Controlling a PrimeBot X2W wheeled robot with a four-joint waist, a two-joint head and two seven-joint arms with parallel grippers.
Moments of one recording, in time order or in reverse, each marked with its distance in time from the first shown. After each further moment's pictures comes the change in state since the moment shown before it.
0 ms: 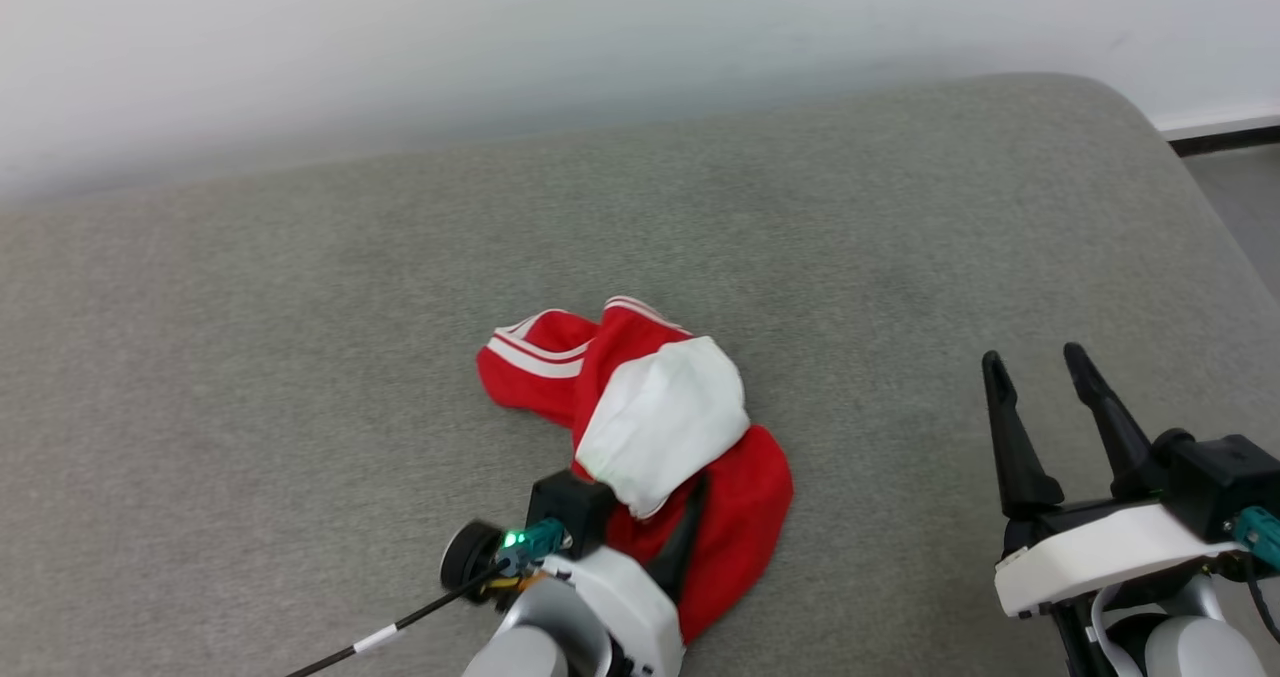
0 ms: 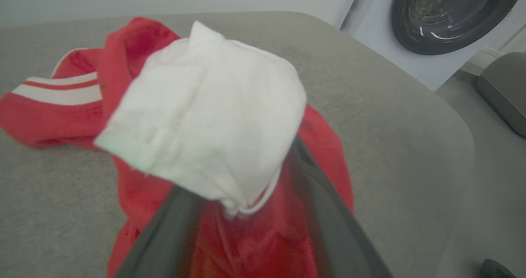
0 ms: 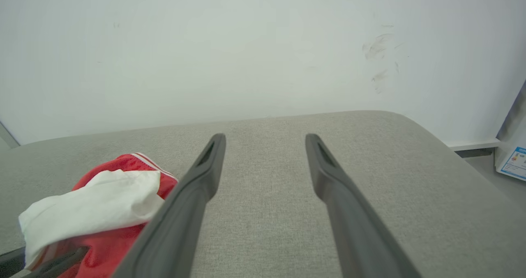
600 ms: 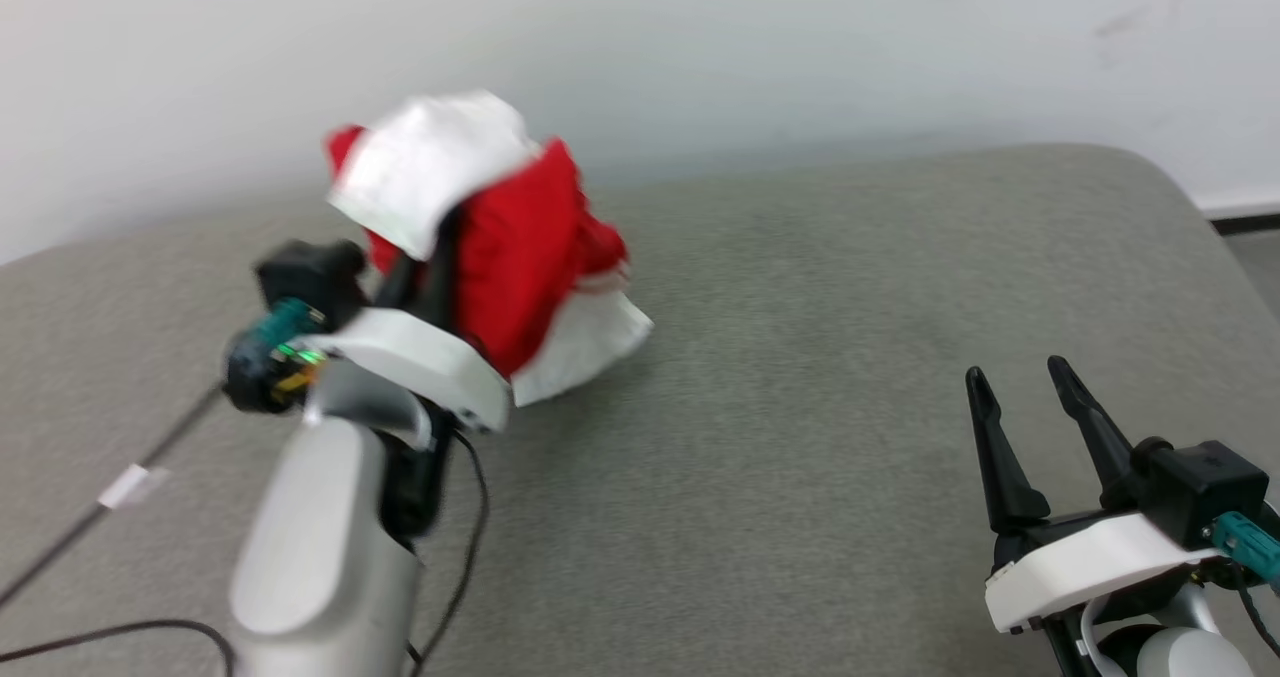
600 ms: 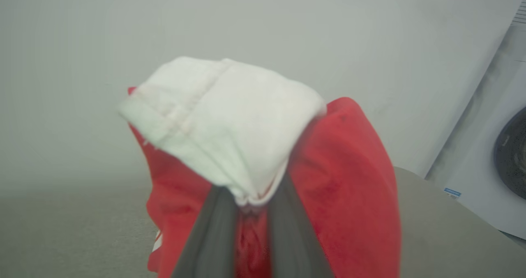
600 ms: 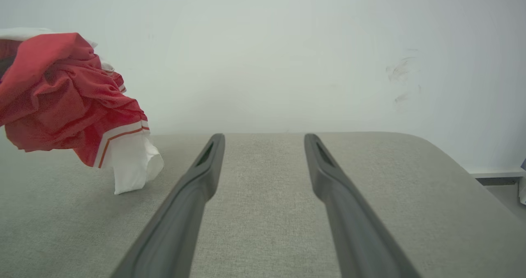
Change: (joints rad) left arm -0.268 0.045 0.408 -0.018 0.029 -0.018 0.010; right arm 0.018 -0.001 0.018 -0.021 -0.030 0.000 0.034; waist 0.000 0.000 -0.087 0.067
